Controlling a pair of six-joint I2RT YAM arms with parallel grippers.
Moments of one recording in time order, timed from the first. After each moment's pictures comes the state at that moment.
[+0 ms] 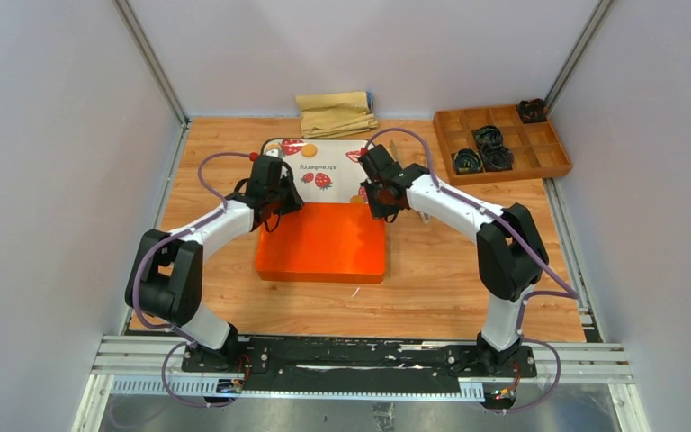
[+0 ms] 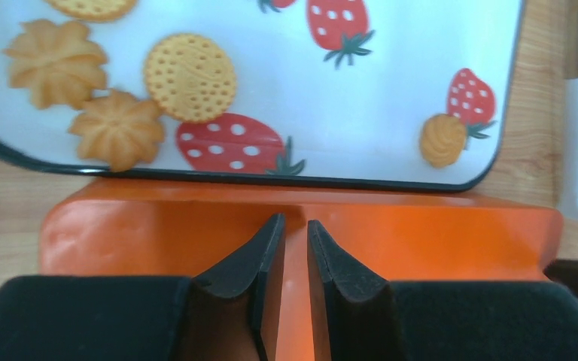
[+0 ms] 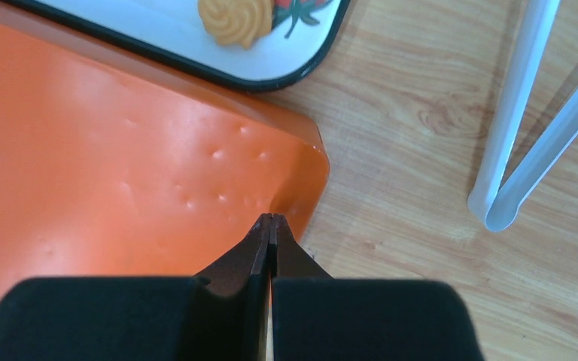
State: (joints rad) left arm -0.31 1.55 0.90 -0.05 0.04 -0.56; right arm 0.66 1.83 1.46 -0.65 0.15 0.27
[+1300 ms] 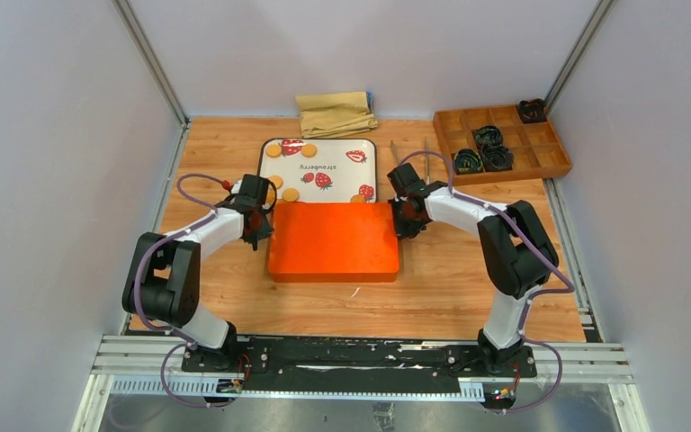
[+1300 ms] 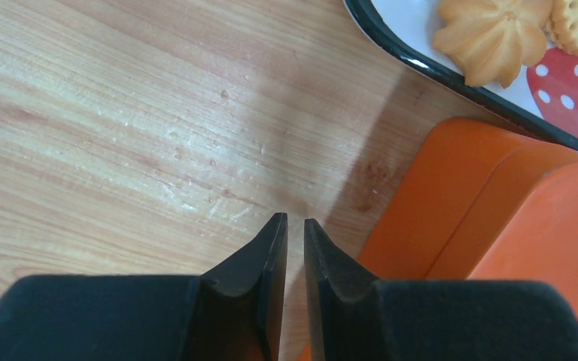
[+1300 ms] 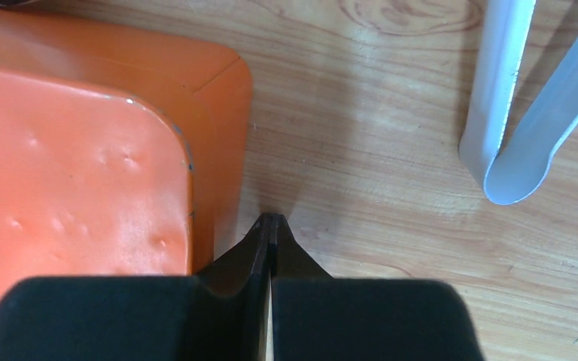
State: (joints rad) left arm -0.21 1.53 0.81 -0.37 -0.25 -0.59; right arm 0.53 1.82 1.17 -0.52 0.03 0.33
